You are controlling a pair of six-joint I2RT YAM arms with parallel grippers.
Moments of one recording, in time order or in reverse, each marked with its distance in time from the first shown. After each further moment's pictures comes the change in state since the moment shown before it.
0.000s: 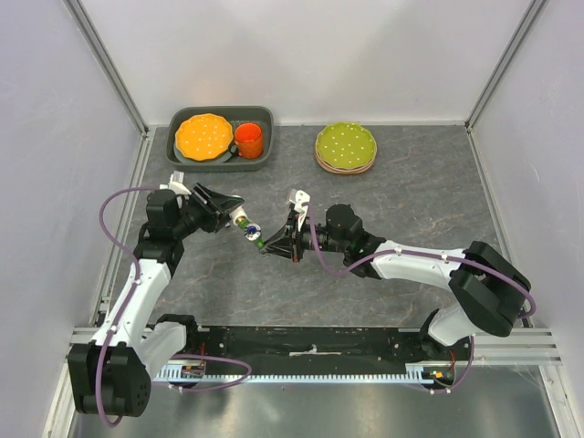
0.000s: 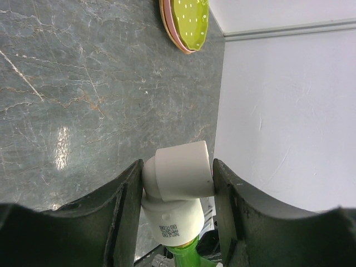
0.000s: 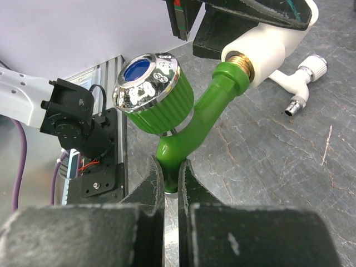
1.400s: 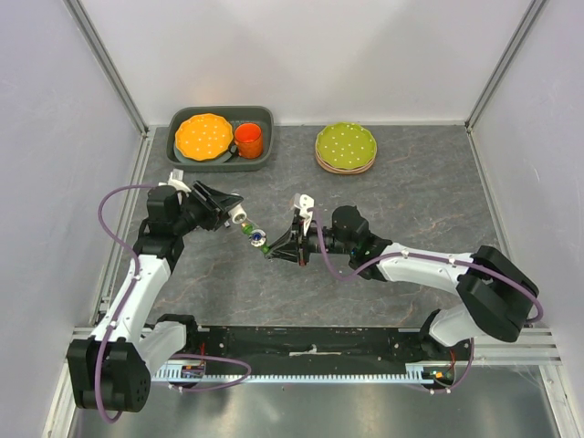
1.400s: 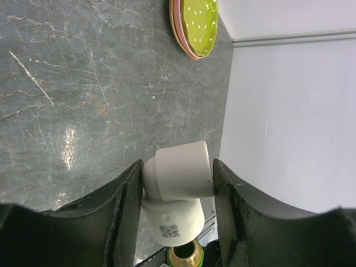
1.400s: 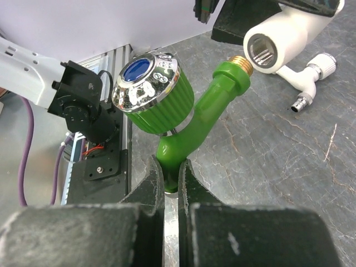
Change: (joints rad) left arm -0.001 0.029 0.038 -0.044 -0.038 0.016; right arm -0.013 -0.053 -0.045 -0.019 -0.080 -0.048
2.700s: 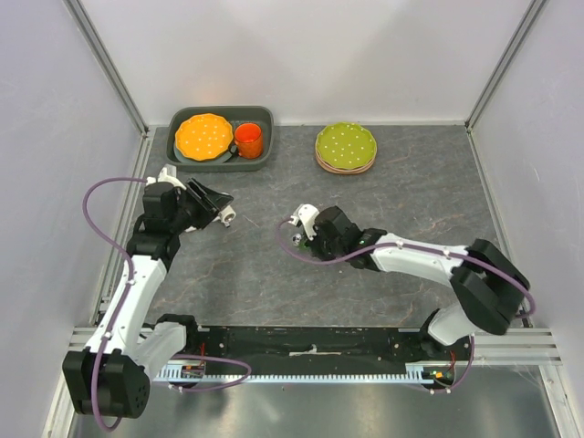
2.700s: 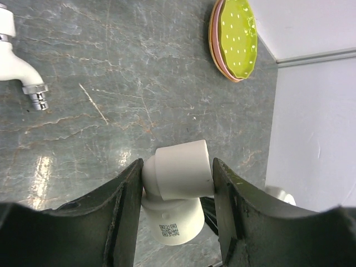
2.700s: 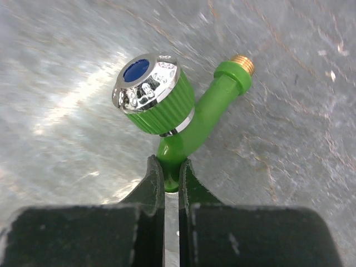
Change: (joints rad) left arm -0.009 -0.048 0.086 -0.185 -0.196 0.189; right arm -0.028 0.106 0.128 -0.766 0.630 -0.300
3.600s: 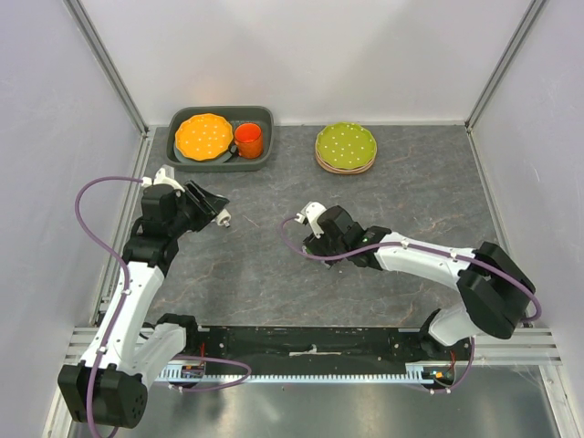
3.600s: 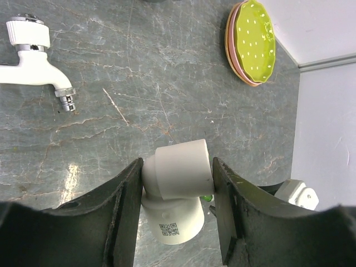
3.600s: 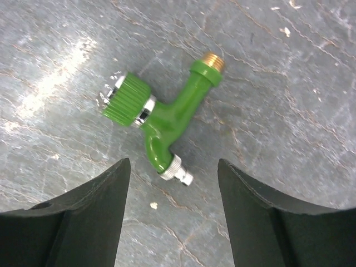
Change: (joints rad) left arm -0.035 -0.050 0.032 -0.097 -0.096 0.063; right arm -0.009 -0.080 0.001 -0.123 0.129 0.011
